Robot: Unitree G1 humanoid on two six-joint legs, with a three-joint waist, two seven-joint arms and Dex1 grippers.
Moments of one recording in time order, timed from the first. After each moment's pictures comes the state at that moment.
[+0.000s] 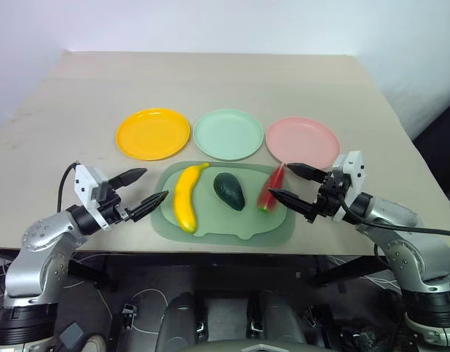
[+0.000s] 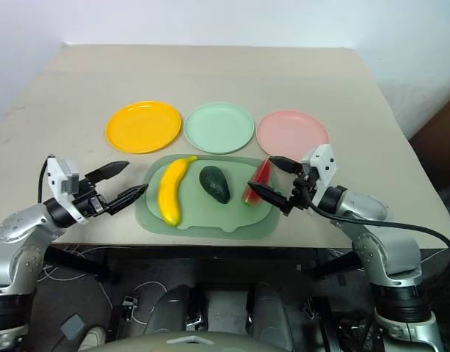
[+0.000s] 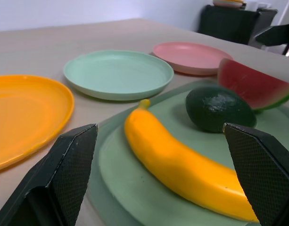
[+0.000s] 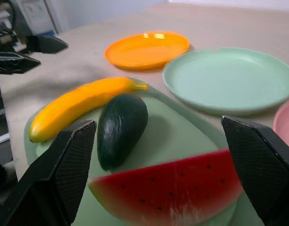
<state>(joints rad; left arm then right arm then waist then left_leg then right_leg) -0.07 0.61 0.25 -0.16 -0.59 0.25 -0.92 -0.20 -0.60 -0.13 -0.39 0.65 0.65 0.72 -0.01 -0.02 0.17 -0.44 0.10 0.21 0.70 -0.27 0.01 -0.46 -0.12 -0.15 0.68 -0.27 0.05</state>
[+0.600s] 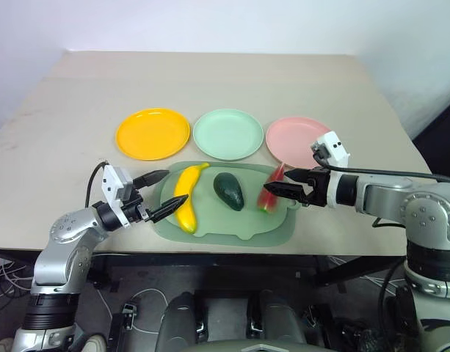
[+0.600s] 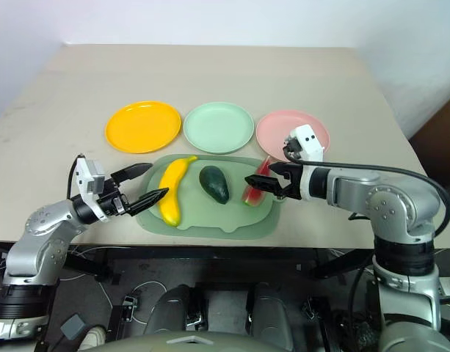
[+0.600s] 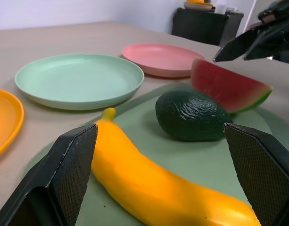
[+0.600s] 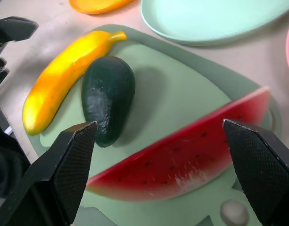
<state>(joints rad) -0.13 0.55 0.15 -0.12 -0.54 0.21 -0.96 -0.60 -0.57 -0.20 -0.31 0.90 1.47 0.34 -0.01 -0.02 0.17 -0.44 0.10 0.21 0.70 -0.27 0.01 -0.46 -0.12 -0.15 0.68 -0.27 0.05</state>
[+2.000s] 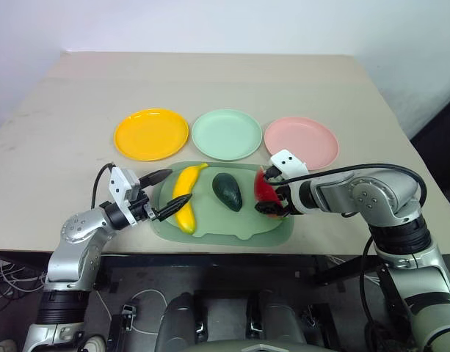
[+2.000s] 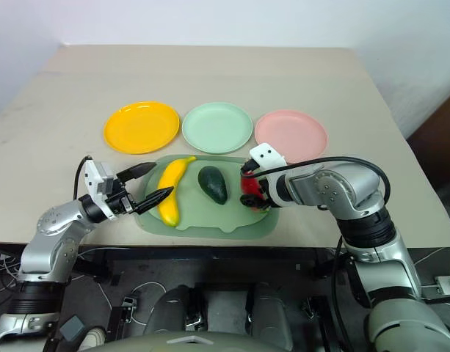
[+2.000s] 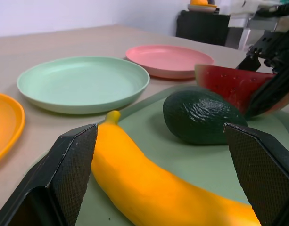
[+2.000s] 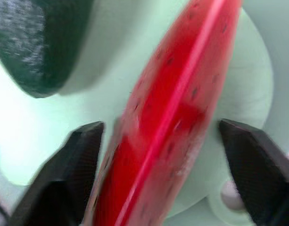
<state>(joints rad) -0.16 0.51 0.13 -0.06 -0.49 0.13 -0.95 -0.74 -0.58 0.21 -0.26 0.75 1.59 0.17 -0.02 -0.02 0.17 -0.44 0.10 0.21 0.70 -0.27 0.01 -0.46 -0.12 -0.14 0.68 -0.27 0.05</state>
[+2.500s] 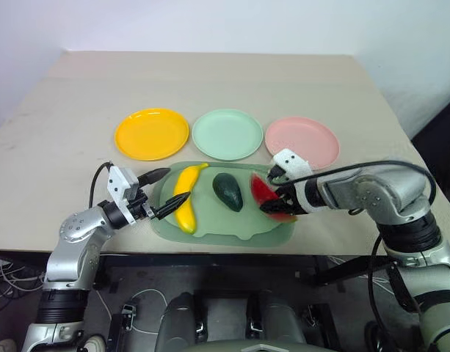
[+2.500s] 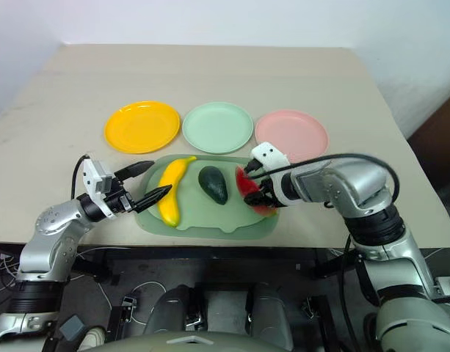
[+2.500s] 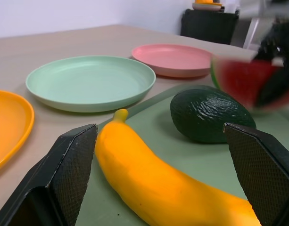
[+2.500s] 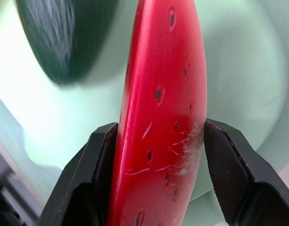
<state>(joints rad) -0.16 0.52 0.14 -0.05 -0.48 0.12 -0.94 -0.83 -0.65 0.16 -0.21 0.70 1.53 0.41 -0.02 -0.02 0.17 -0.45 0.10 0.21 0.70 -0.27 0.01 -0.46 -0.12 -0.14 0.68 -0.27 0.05</state>
